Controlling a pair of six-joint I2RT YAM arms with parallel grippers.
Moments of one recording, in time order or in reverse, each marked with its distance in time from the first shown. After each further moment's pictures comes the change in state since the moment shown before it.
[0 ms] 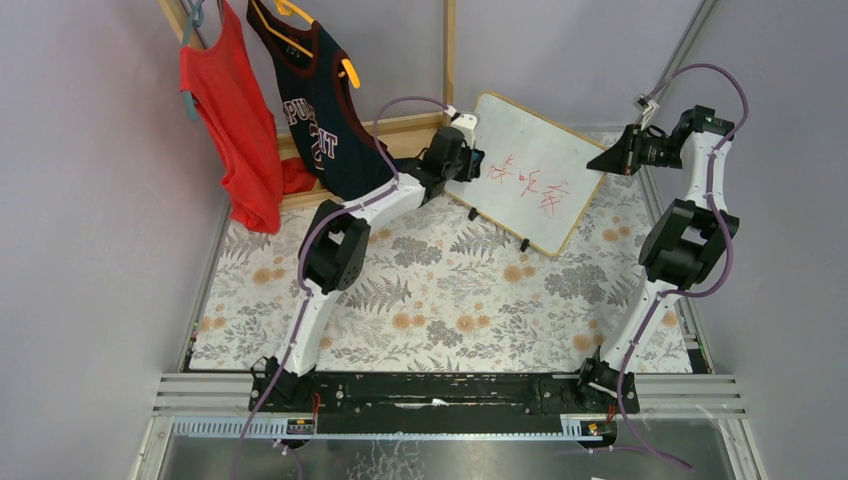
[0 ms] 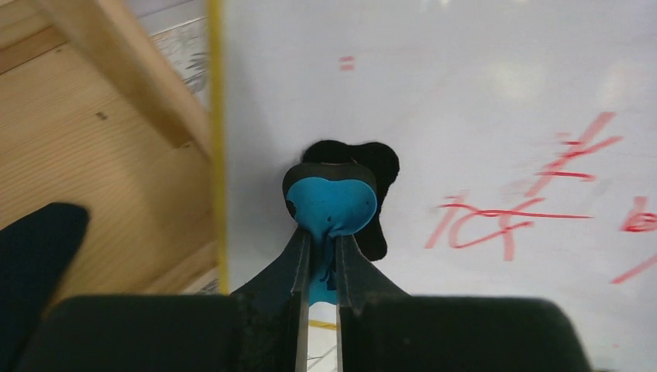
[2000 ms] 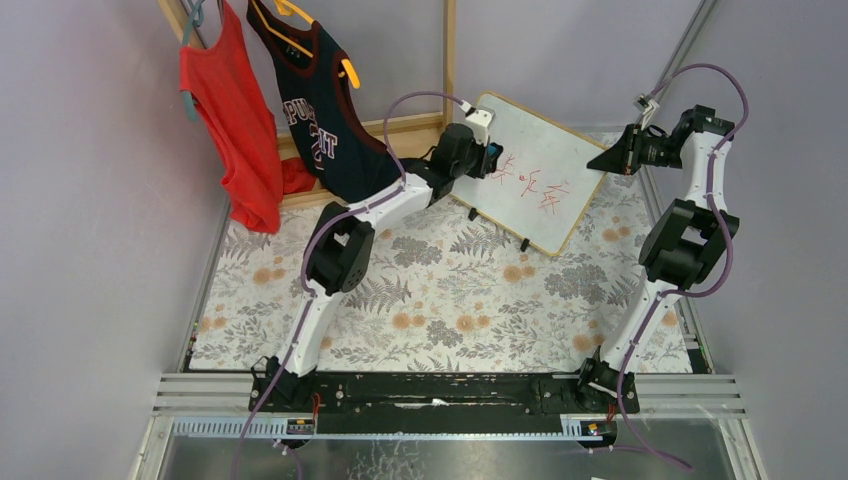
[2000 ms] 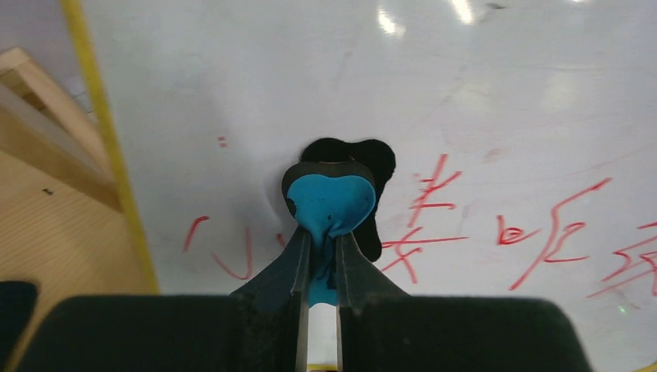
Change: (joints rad) left arm -0.029 0.019 0.053 0.066 0.073 0.033; right arm -0.001 0.000 0.000 0.009 0.001 0.008
